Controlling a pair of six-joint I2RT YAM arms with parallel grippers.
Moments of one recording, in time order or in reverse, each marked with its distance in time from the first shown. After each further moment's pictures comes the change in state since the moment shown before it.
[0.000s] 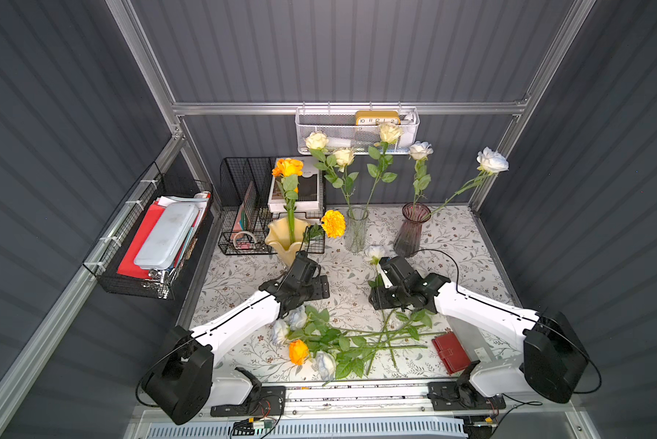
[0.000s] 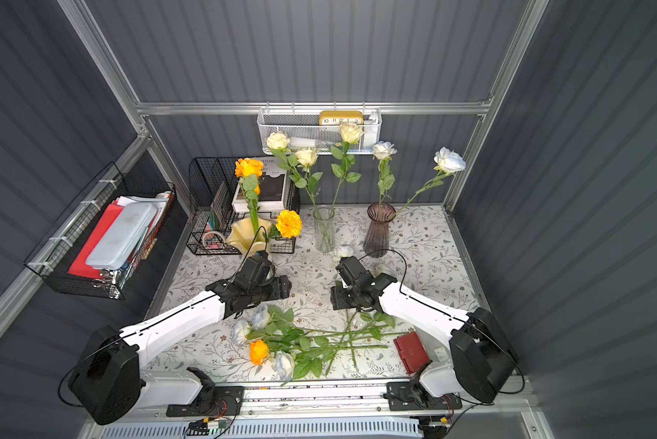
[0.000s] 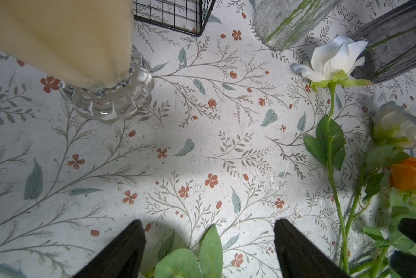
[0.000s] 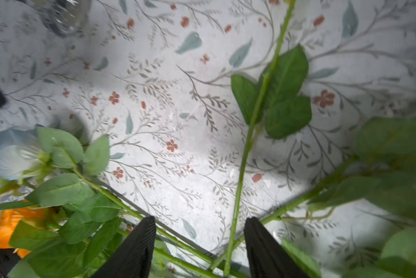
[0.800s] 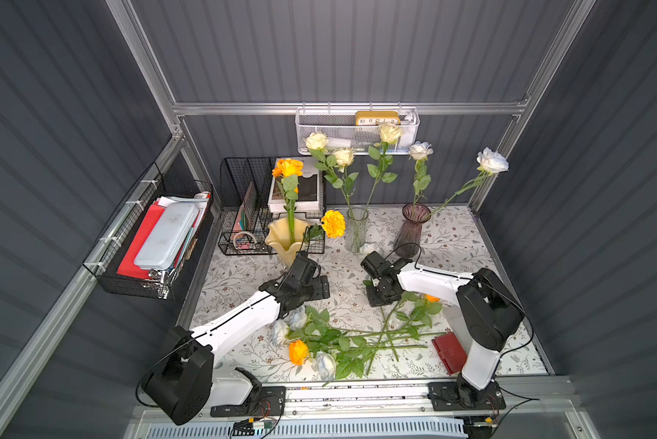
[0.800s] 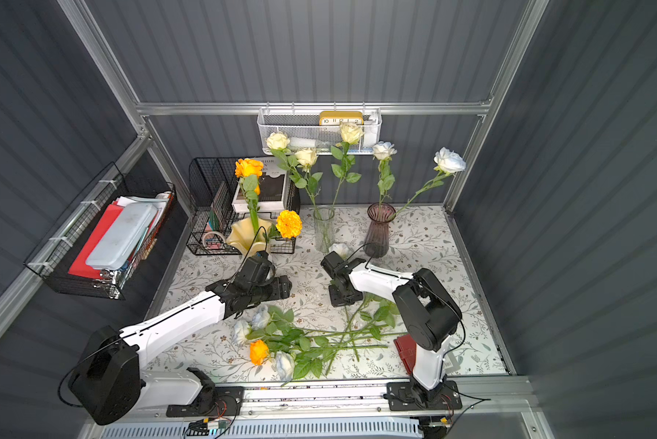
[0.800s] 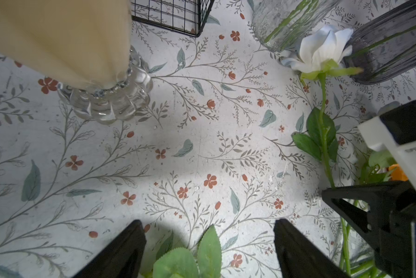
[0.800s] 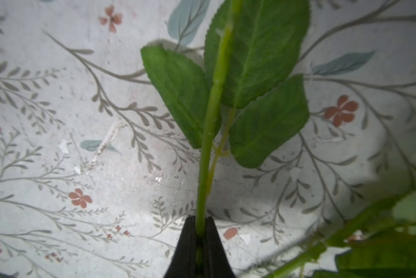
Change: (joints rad) left arm 0.000 0.000 -0.002 0.006 0.003 0.000; right arm -0.021 0.391 0.264 -0.156 0.106 -0.060
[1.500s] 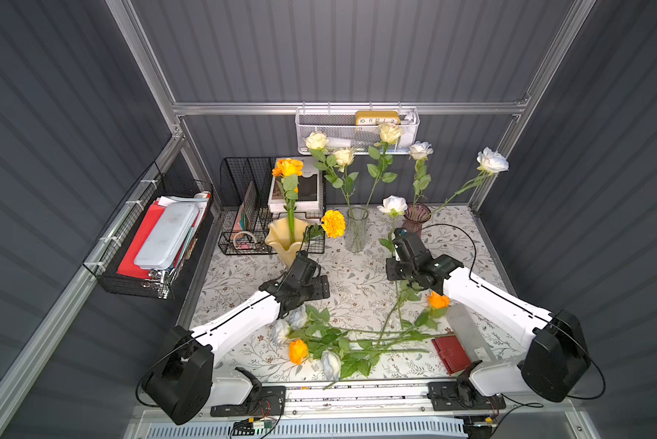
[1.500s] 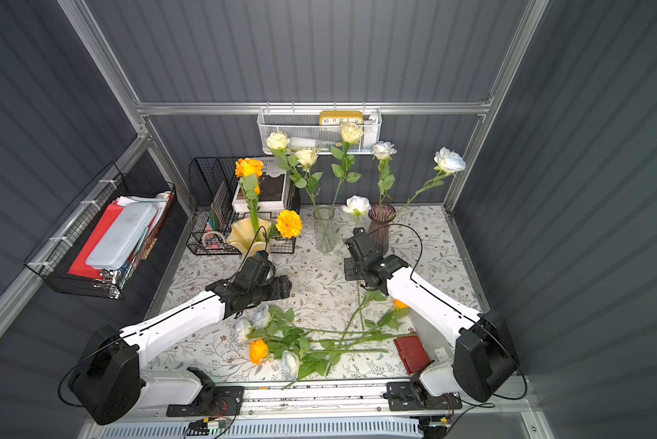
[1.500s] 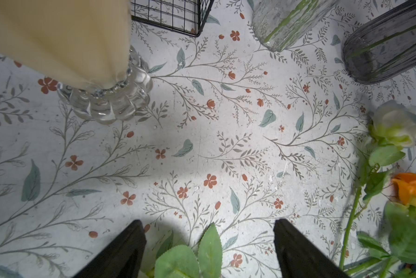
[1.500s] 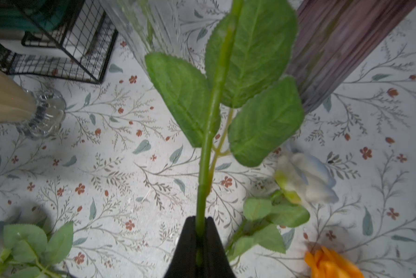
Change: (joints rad) left arm 0.000 0.000 0.000 0.000 0.000 0.001; right arm -0.101 -0.401 -0.081 0.207 0.164 -0.094
